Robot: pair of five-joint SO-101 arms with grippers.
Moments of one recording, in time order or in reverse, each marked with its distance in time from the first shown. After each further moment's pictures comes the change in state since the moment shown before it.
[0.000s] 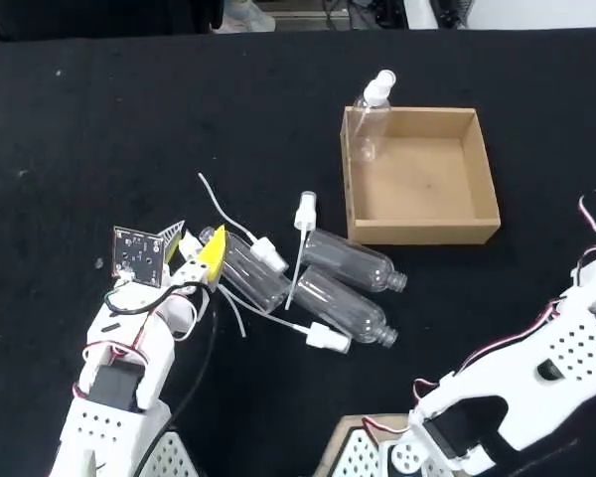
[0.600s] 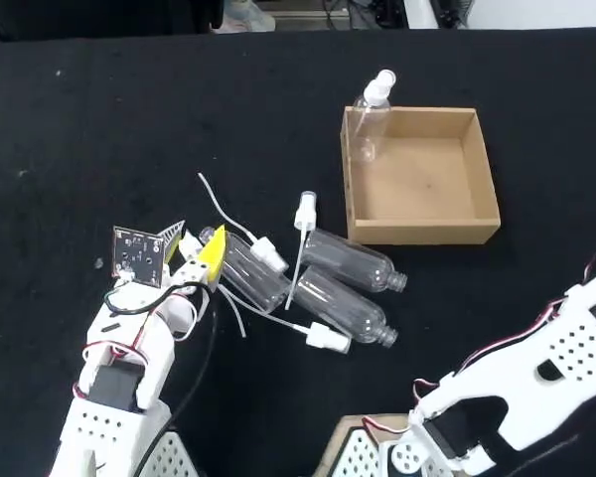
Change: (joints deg) left arm 0.0 0.0 0.0 0.0 0.0; right arm 0.0 0.1 -23.6 4.2 -4.0
